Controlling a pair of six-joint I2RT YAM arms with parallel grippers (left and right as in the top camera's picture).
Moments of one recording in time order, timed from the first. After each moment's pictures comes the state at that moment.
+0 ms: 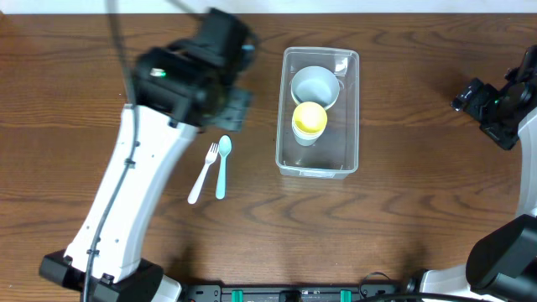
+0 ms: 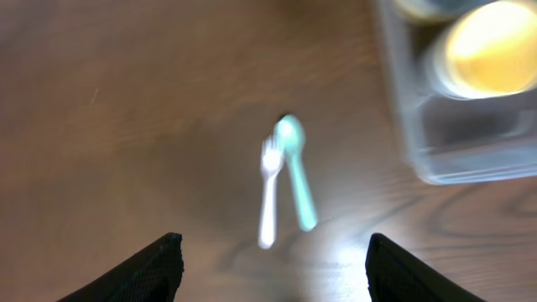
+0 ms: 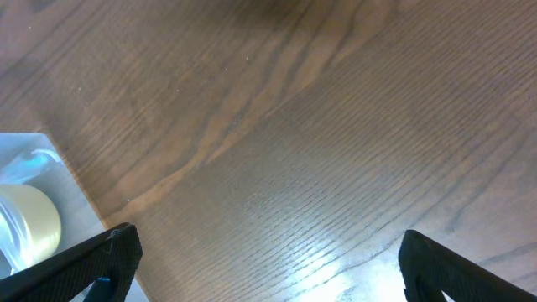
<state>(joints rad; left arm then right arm) -0.41 1.67 2.00 -1.55 -0.18 -0.07 -0.37 1.66 1.47 -1.00 -0.08 0.37</state>
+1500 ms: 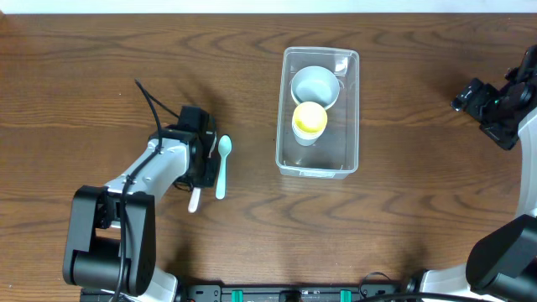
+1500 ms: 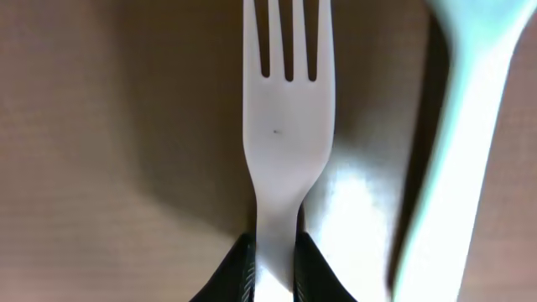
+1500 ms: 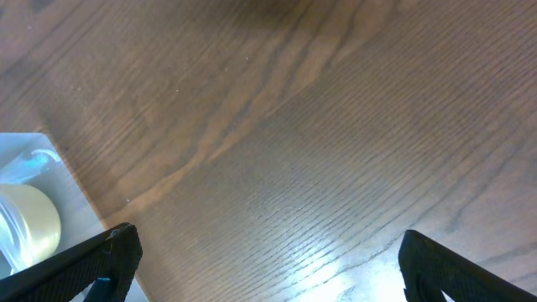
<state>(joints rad) -0.17 1.70 0.93 -0.78 -0.03 0.00 -0.37 1.66 1.47 -1.00 -0.08 0.37</state>
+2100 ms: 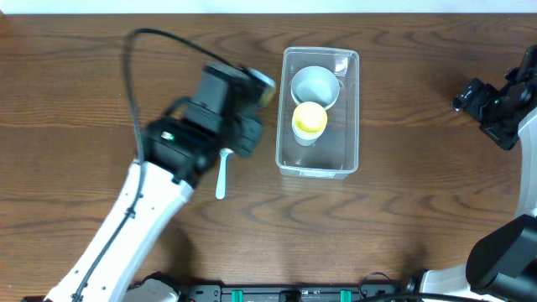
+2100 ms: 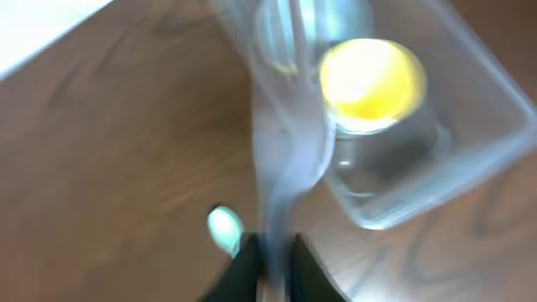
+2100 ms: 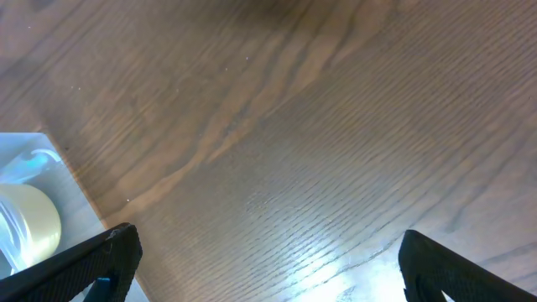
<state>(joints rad) -0.56 1.39 1.41 -0.92 -0.02 0.18 -0.37 1.66 1.47 -1.00 -0.08 0.37</state>
